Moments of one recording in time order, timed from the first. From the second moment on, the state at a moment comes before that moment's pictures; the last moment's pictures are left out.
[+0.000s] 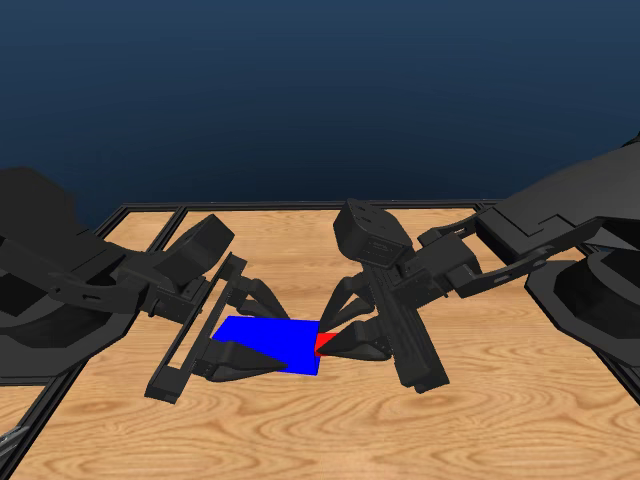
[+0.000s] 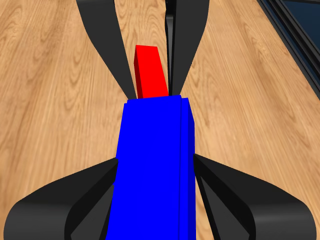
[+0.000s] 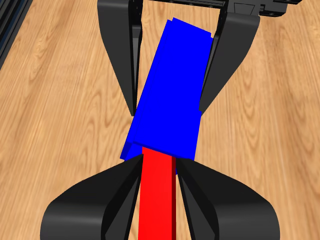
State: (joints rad) left arm -0.30 -0.13 0.95 -0.39 -0.30 0.15; right arm 0.19 0.16 0.43 -0.04 0.11 0.21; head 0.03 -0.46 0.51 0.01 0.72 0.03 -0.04
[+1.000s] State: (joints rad) left arm -0.31 -0.11 0.96 -0.45 -0.39 0.20; right arm 0.19 0.02 0.75 -0.07 0.19 0.55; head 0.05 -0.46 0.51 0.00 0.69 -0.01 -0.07
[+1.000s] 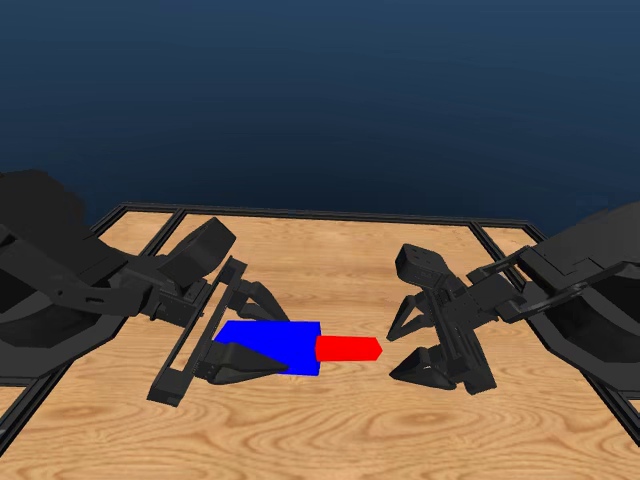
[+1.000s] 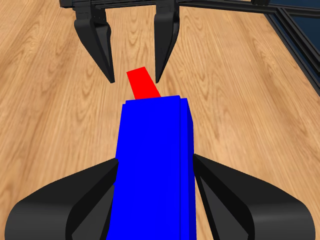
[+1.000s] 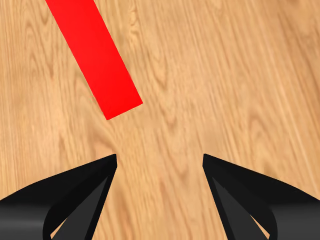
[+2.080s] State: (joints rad) left arm -0.31 -0.11 0.96 -0.44 -0.41 0.18; right arm 0.21 0.16 0.50 -0.10 0.13 0.39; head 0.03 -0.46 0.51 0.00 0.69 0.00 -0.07
